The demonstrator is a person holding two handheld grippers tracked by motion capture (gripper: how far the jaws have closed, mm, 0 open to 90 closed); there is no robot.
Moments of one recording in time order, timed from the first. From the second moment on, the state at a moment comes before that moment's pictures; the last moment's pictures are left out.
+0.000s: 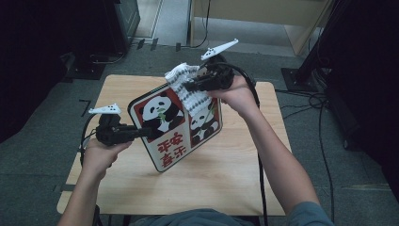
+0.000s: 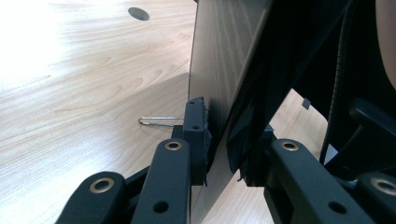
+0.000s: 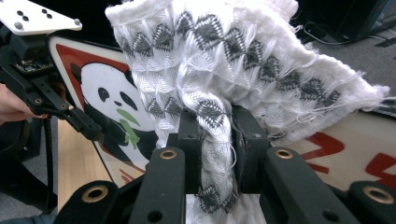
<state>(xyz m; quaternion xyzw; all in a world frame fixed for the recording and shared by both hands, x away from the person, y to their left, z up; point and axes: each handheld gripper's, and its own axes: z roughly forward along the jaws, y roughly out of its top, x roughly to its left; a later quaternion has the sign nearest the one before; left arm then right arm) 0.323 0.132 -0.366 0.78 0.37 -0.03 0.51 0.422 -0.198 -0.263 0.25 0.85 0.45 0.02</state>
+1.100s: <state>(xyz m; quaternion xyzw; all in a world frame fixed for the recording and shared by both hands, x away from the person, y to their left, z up) 0.324 0.133 -0.367 0.78 0.36 -0.04 0.51 0.415 -0.206 -0.304 0.25 0.86 0.45 0.01</state>
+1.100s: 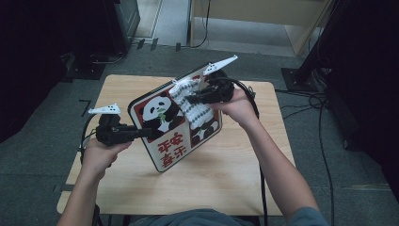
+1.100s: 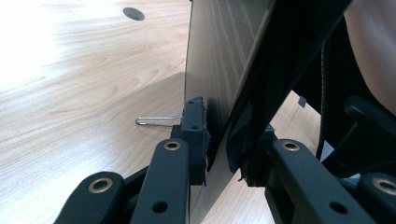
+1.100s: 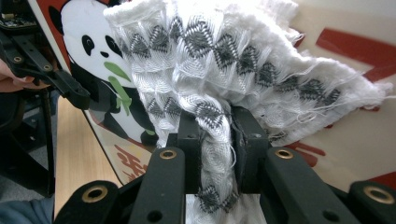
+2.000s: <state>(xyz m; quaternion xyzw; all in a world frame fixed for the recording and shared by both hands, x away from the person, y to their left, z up) 0.324 0.133 -0.367 0.78 0.36 -0.04 0.51 0.409 -0.209 -0.335 0.26 0.86 0.45 -0.02</state>
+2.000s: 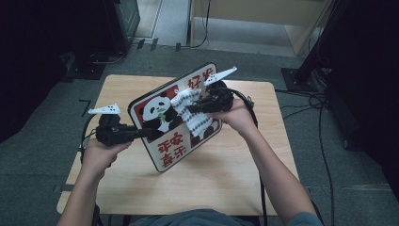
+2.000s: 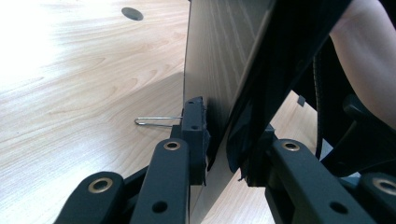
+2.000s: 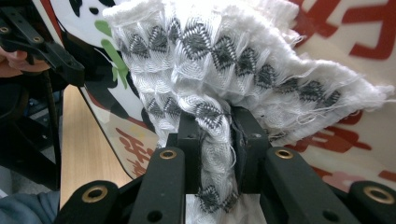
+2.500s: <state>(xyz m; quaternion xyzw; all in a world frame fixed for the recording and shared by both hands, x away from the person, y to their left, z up) 0.324 0.133 -0.367 0.78 0.35 -0.04 0.51 0.405 -0.211 -0.353 0.26 0.86 0.44 -0.03</state>
